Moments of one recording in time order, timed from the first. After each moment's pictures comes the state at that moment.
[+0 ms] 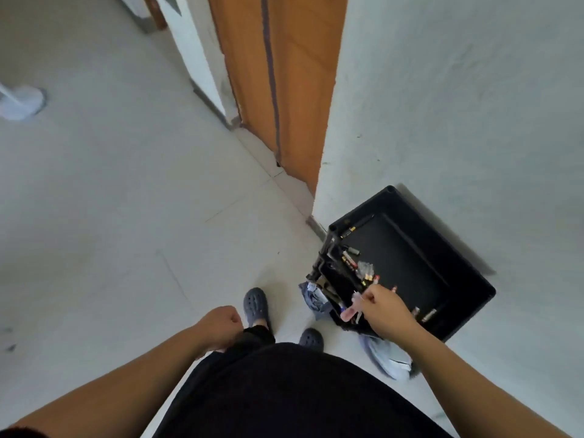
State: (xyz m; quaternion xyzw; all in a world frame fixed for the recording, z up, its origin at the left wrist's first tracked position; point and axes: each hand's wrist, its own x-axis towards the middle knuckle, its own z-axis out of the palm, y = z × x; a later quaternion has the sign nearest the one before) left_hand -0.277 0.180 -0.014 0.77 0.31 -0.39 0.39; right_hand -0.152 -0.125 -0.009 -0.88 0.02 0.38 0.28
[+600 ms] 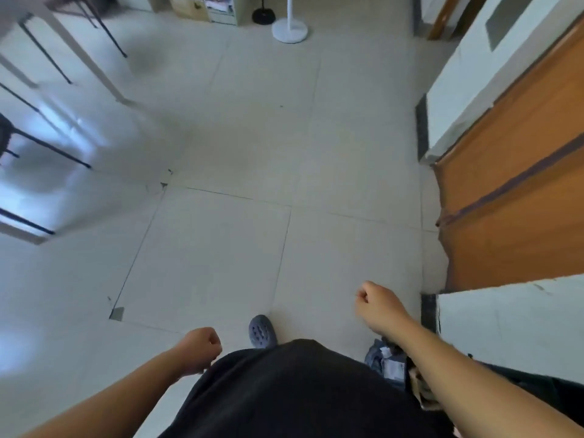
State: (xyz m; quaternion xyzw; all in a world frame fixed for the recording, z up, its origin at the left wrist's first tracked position) left_hand -0.604 0.330 -0.057 0.57 0.62 -0.24 0.49; right_hand -0.233 0.239 -0.032 -0.82 -0.41 0.40 0.03
